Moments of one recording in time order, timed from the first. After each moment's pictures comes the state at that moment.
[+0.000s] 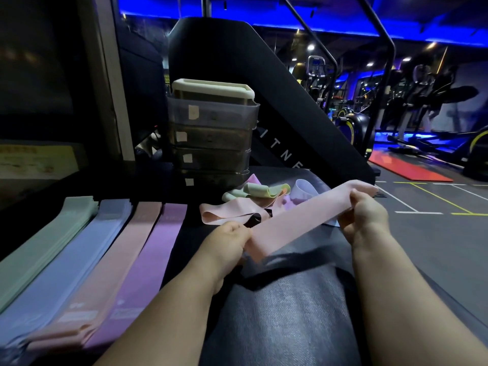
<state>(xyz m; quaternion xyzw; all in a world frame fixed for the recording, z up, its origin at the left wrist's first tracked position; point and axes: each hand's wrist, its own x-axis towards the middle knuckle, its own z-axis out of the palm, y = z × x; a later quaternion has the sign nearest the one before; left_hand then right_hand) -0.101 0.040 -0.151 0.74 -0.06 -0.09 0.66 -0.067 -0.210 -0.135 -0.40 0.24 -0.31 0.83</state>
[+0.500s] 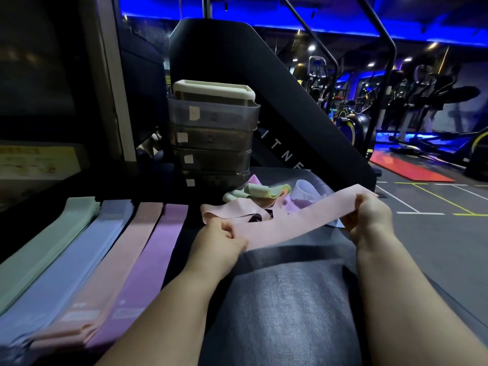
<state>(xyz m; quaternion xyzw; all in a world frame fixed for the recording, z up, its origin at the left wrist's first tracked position) -0.088 0.047 -0.162 0.82 -0.03 0.01 0.56 -0.067 -0.218 -0.133 -0.45 0.28 -0.30 0.79</state>
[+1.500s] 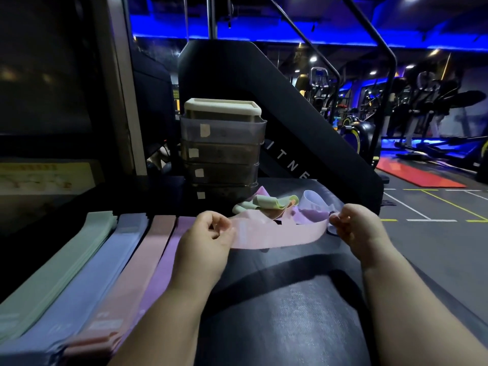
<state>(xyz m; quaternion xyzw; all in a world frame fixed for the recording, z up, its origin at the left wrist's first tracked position) -0.115 0.082 -0.132 0.82 -0.04 0.17 0.54 -0.077 -0.196 -0.133 -0.61 0.21 -0.24 0.73</state>
